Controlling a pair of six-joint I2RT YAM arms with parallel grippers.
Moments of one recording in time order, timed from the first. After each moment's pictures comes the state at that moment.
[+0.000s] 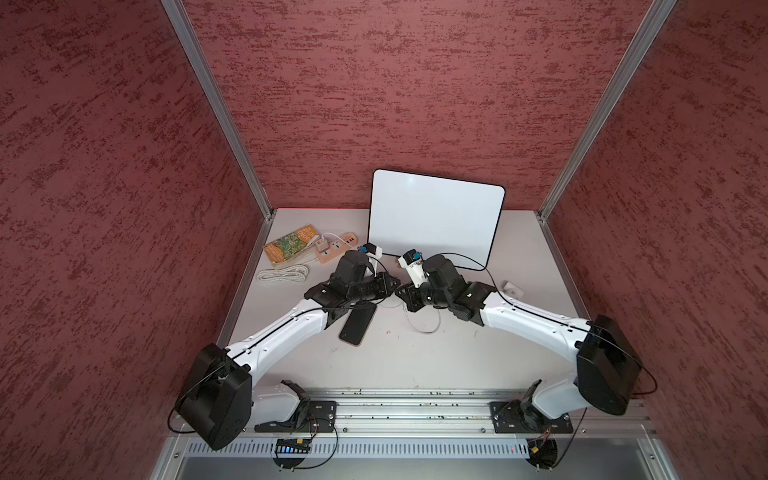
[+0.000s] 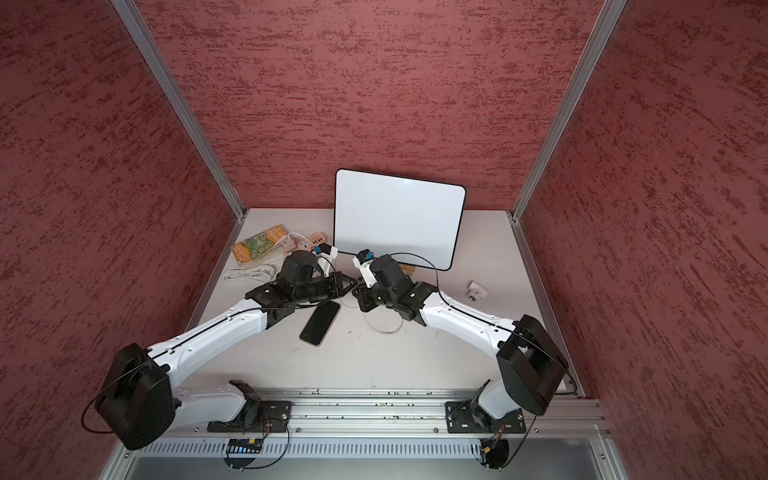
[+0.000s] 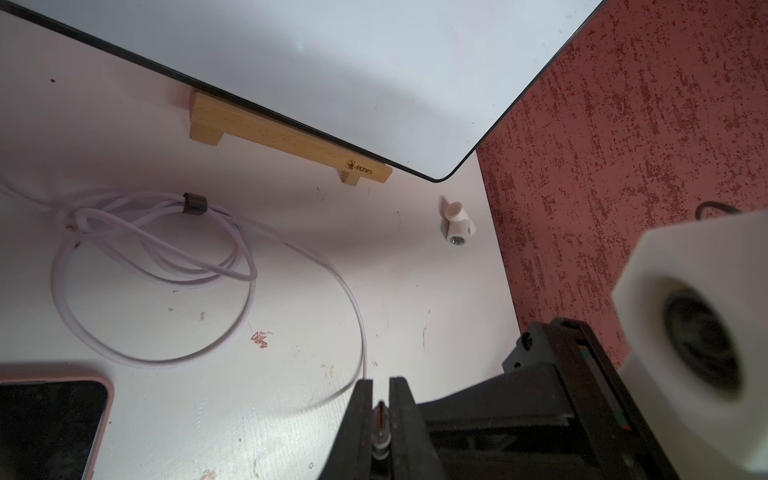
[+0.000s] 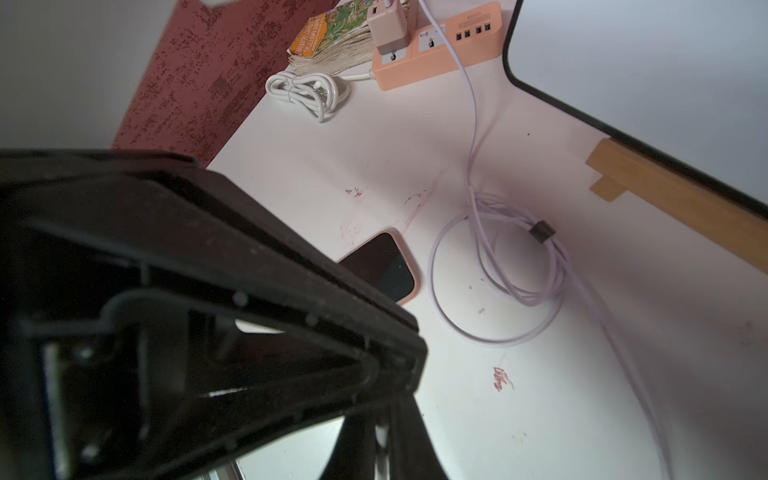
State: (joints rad) left arm -0.57 1.28 0.85 -0.14 0.35 -0.74; right arm 0.80 1.51 1.04 -0.17 -0.20 0.37
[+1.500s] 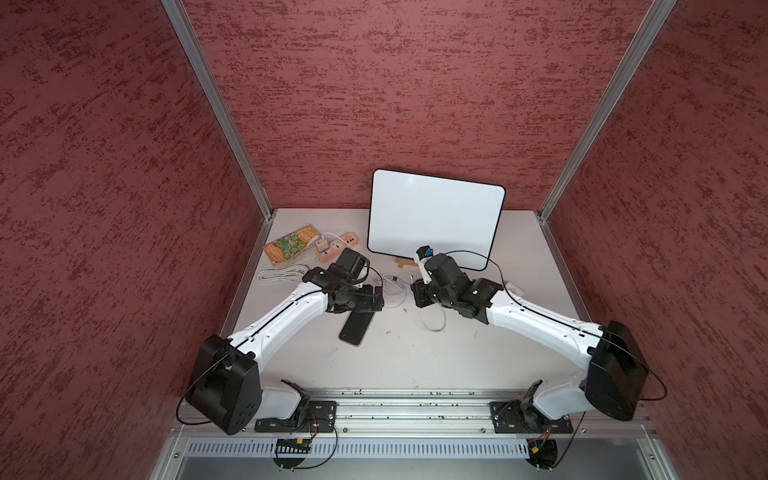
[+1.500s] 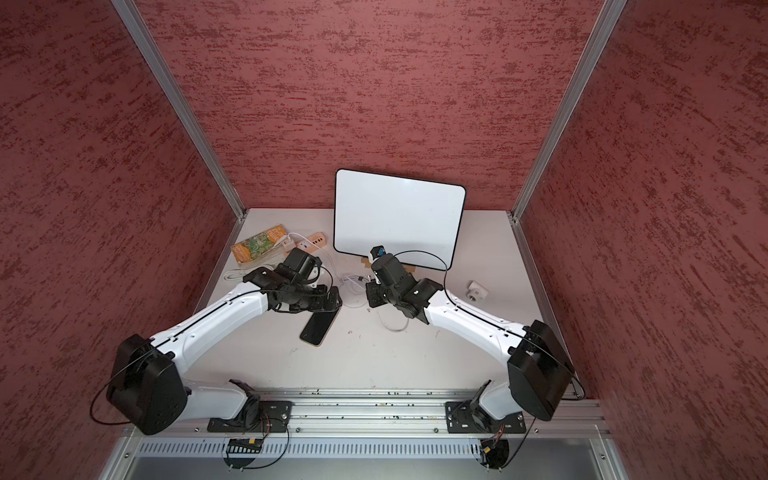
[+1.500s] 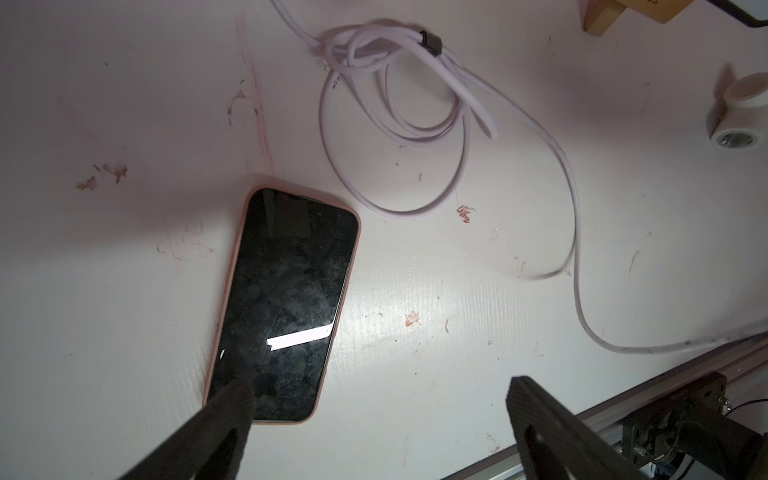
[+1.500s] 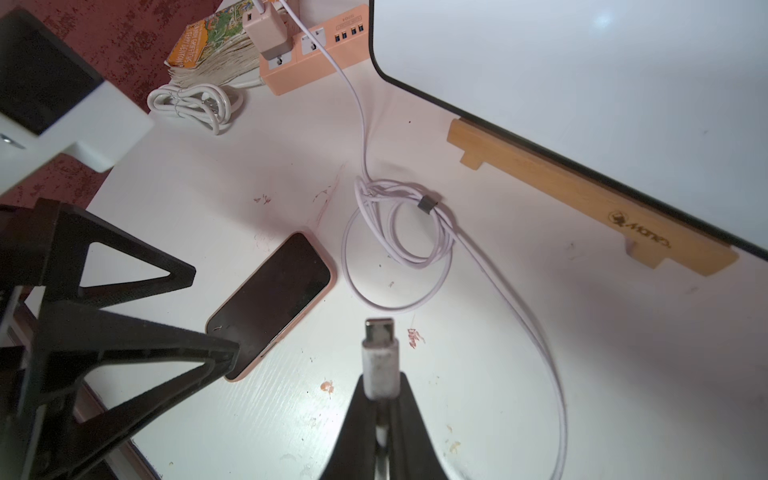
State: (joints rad) left arm -0.49 1.38 1.04 -0.83 0.15 -0.45; right arm 0.80 1.45 1.07 -0.38 0.04 0.43
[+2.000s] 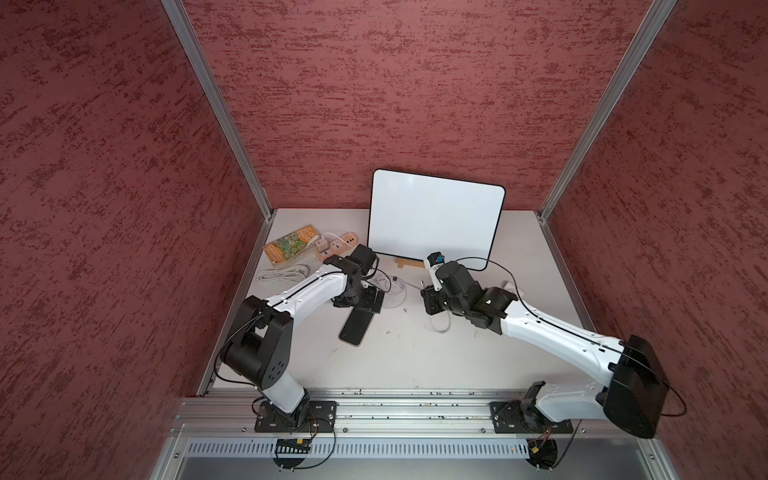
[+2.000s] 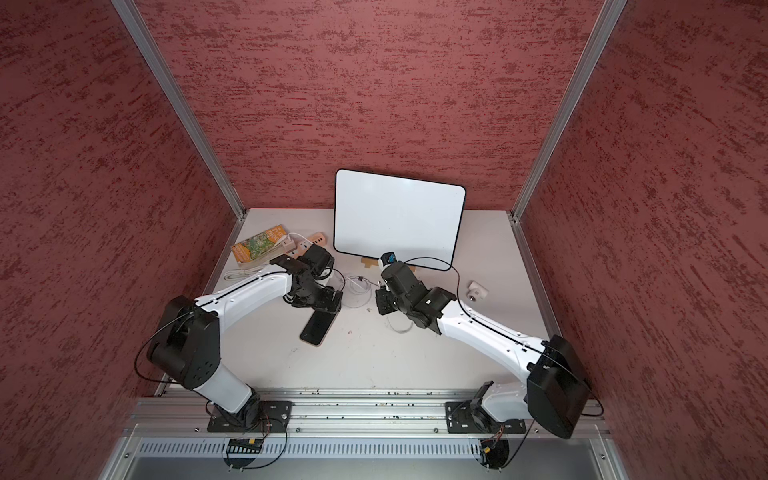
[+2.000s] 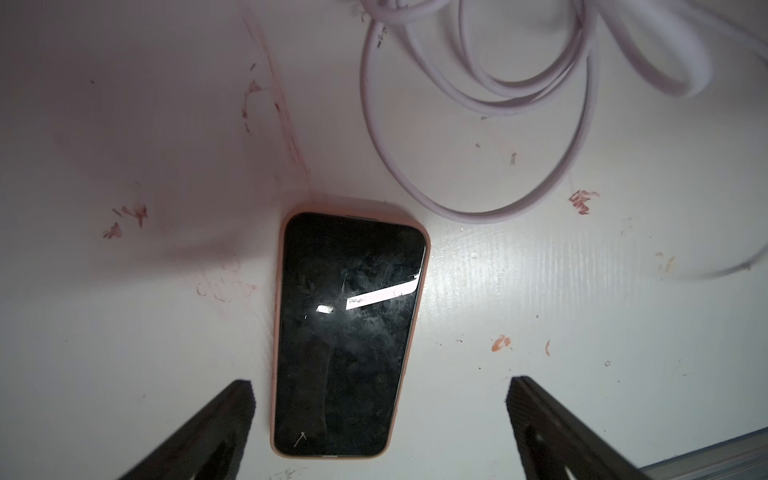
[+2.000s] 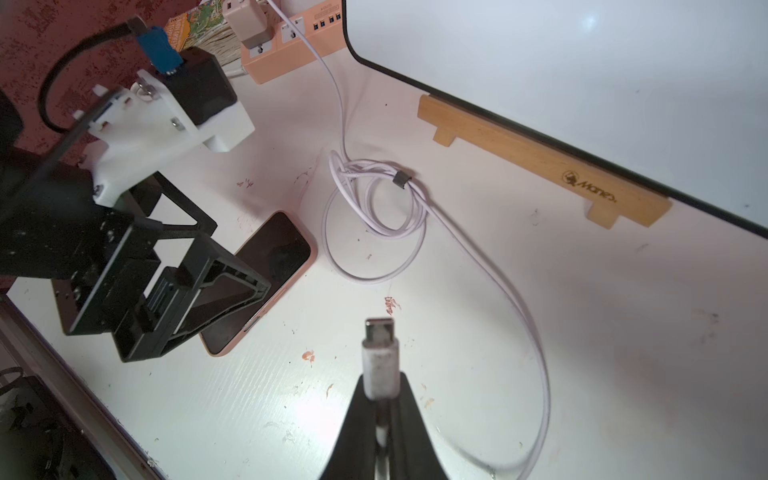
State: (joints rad) left arm -0.48 1.63 1.14 -0.90 0.07 -0.27; right arm 0.80 1.35 0.98 -0.39 0.07 0.44
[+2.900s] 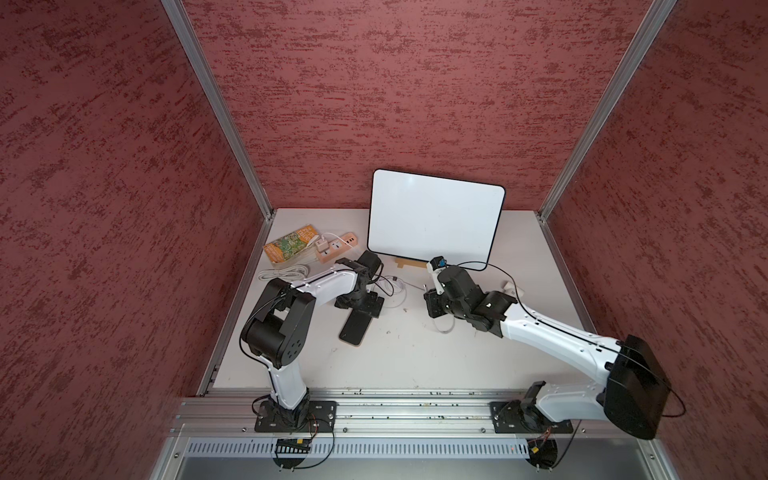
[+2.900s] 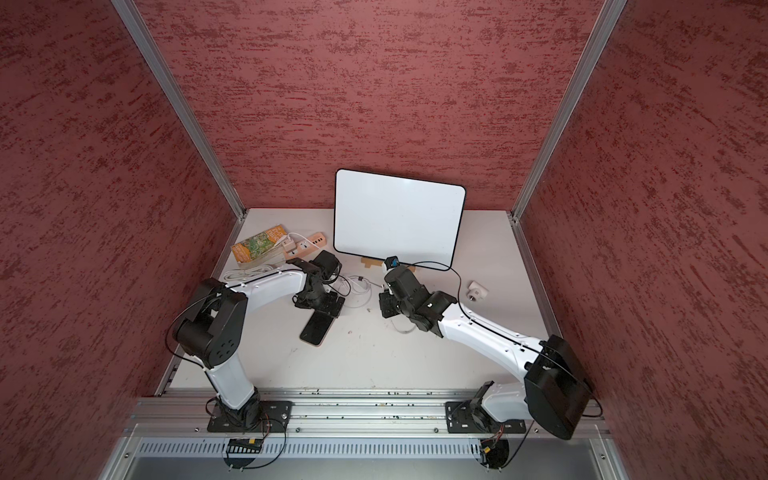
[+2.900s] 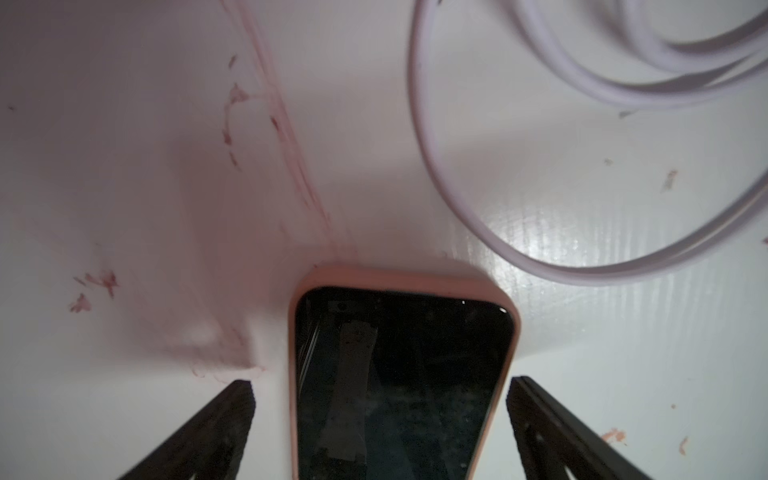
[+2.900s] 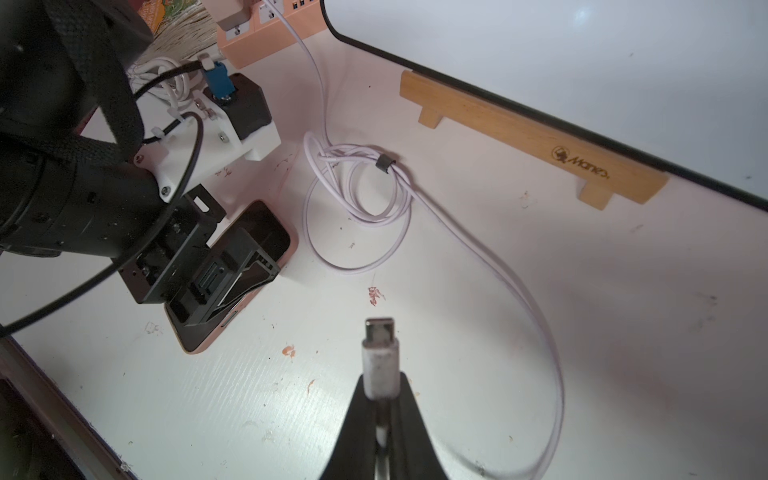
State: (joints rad) left arm -0.49 1.79 1.14 -0.82 -0.03 -0.21; right arm 0.78 1.34 0.91 -0.34 0.07 0.44
